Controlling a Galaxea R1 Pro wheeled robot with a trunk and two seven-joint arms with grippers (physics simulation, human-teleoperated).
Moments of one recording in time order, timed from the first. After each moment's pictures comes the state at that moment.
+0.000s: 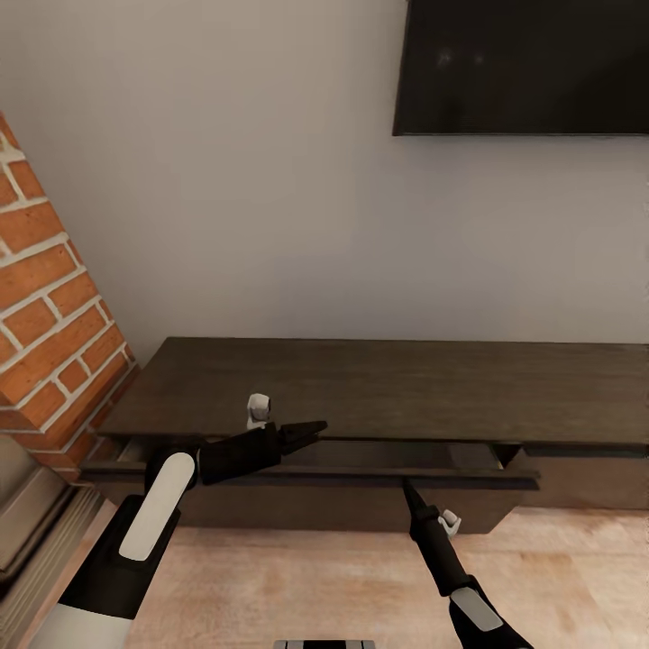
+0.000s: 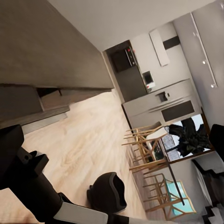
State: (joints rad) left arm -0.50 0.06 -0.17 -1.44 1.00 1.01 -0.52; right arm -0.50 0.03 -0.16 -0.29 -1.15 0.07 1.02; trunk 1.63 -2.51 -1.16
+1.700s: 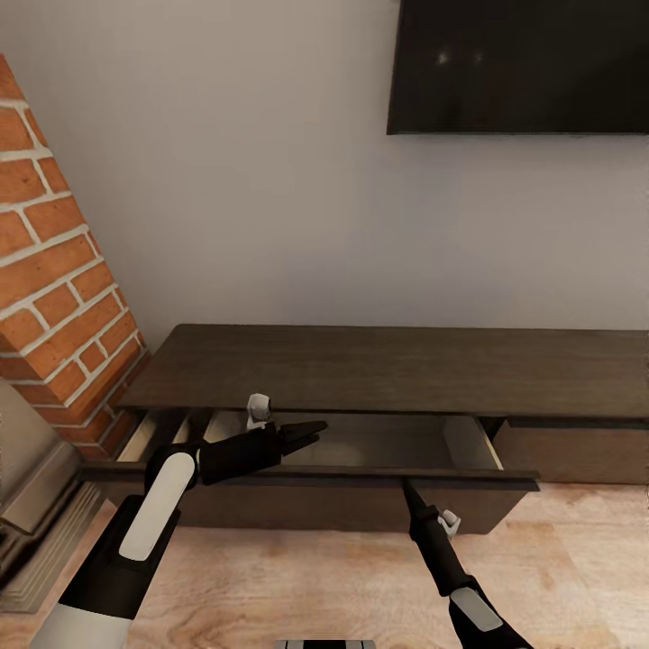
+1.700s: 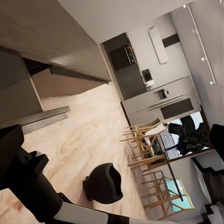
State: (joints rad) left arm -0.50 0.06 -0.17 -1.44 1.00 1.01 -0.52; right arm -0.50 0.03 -0.15 -0.29 -1.15 0.07 1.02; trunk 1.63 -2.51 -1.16
